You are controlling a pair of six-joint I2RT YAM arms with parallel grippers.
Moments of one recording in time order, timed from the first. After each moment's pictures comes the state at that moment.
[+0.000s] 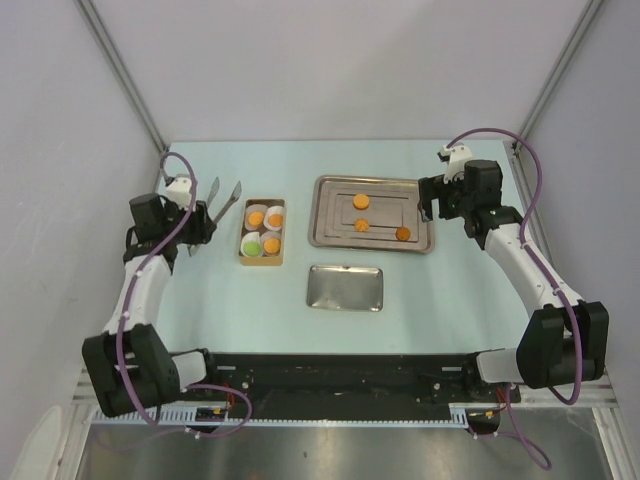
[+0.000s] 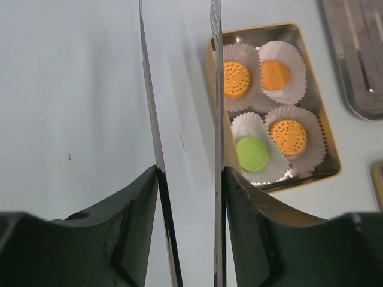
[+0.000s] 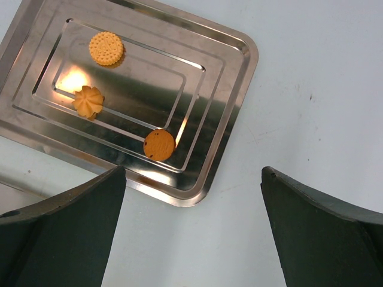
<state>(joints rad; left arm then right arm) 0.24 1.16 0.81 -0.22 0.44 0.20 0.14 1.35 1.07 -0.28 -0.12 -0.11</state>
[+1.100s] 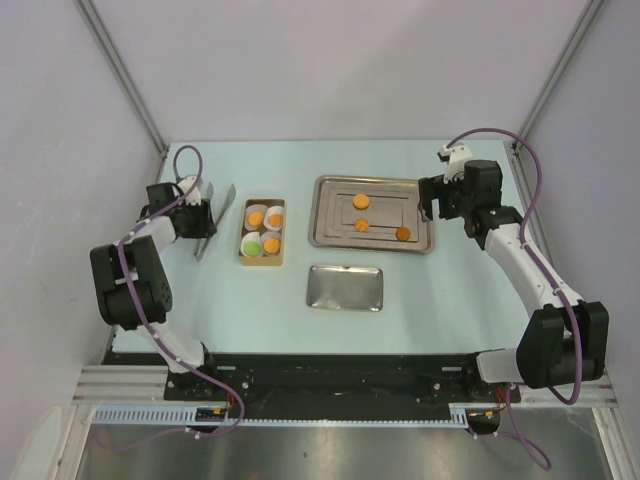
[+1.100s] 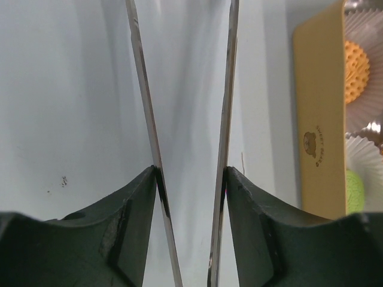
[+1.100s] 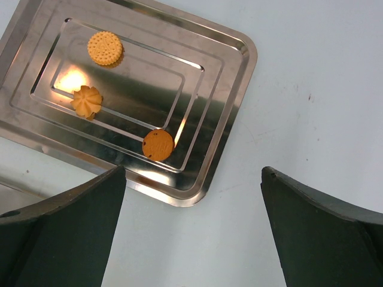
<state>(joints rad) 0.26 1.72 1.02 -0.16 0.34 0.20 0.14 1.35 1.07 -0.28 -0.12 -0.11</state>
